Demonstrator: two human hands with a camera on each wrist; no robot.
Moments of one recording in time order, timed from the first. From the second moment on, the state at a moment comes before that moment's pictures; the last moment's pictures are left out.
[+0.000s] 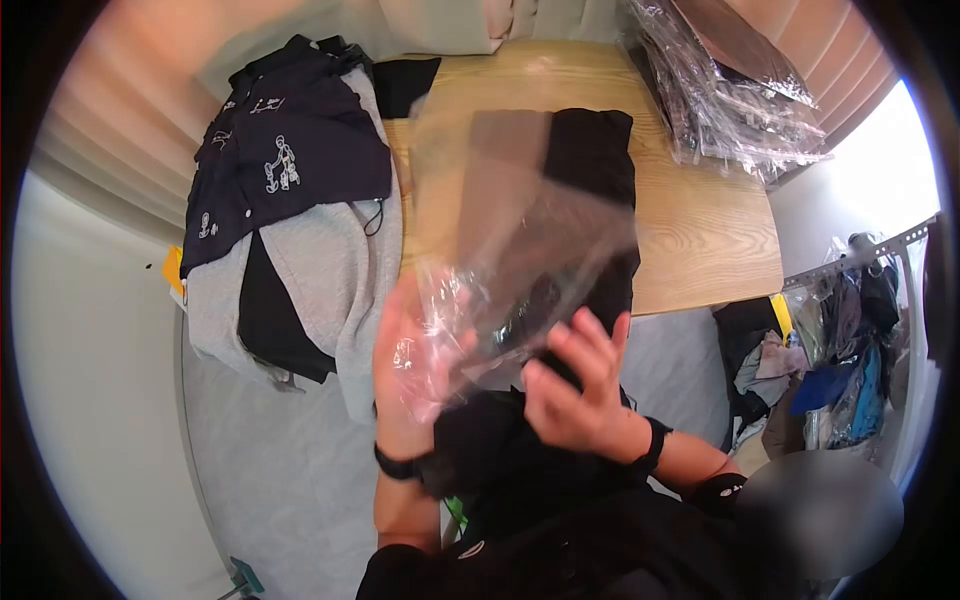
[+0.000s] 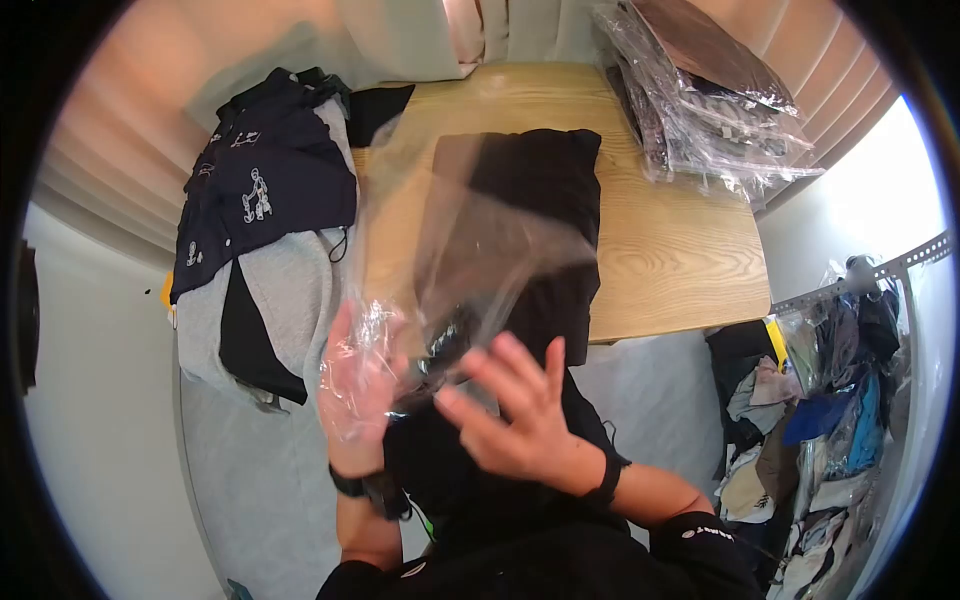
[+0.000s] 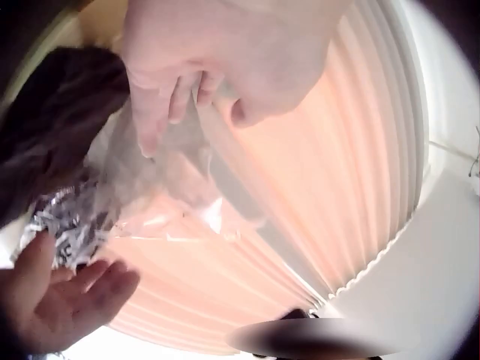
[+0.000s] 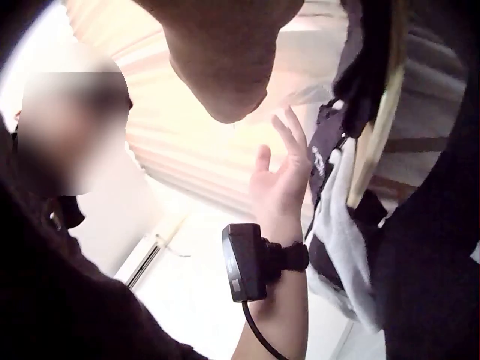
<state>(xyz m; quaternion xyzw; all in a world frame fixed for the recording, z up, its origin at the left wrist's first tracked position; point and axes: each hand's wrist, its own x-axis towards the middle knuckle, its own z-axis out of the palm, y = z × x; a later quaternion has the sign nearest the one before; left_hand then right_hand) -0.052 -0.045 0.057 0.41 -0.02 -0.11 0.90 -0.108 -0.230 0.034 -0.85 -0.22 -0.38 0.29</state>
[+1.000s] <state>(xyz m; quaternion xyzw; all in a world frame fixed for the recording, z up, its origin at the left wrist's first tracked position) -0.106 -0.132 0.057 0.53 -0.19 -0.49 0.66 -0.129 -0.320 0.049 -0.64 0.05 0.26 0.72</state>
